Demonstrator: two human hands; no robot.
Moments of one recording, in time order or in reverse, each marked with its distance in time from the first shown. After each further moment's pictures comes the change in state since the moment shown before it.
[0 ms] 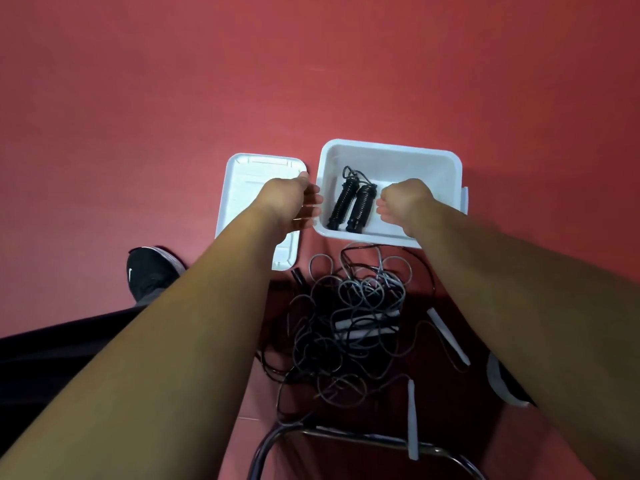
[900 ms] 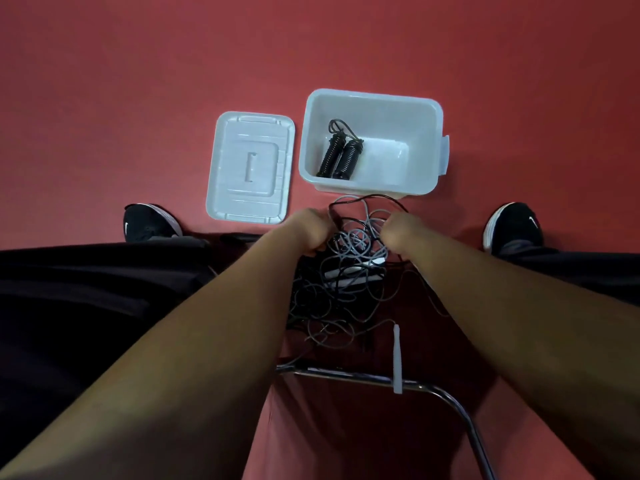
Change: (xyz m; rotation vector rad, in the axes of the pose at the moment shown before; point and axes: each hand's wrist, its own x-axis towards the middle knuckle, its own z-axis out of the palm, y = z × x) left_hand -0.046 -0.114 0.049 0.668 -0.217 0.013; right_hand -0.066 0.128 -0.013 -0.666 -0.077 -0.035
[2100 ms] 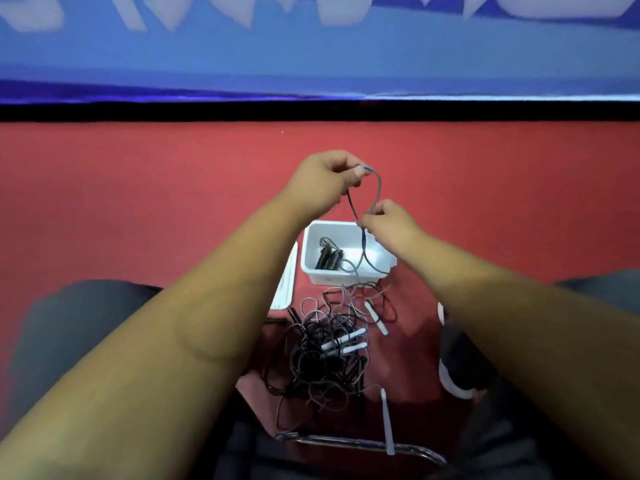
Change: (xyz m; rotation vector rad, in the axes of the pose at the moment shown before) left_hand -0.270 0.184 -0.083 -0.148 0.368 0.937; right_hand -0.226 -0.053 -0.126 0.417 0.467 -0.540
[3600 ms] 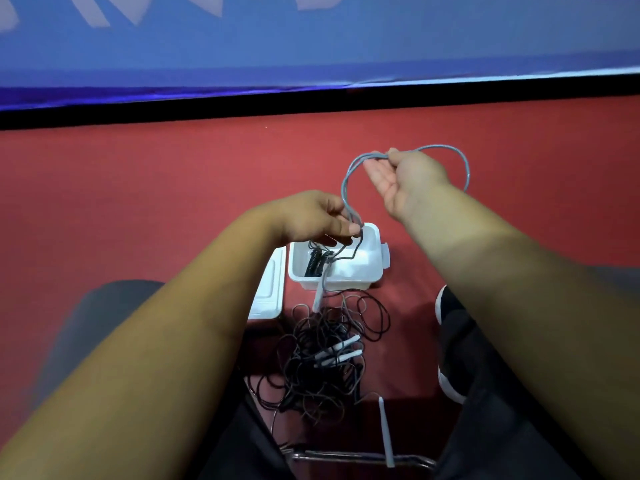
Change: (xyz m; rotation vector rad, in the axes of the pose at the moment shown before) left_hand 0.032 -0.037 0.015 0.050 -0.528 -0.286; right_hand 0.042 -0.058 -0.056 1.384 0.229 0.311
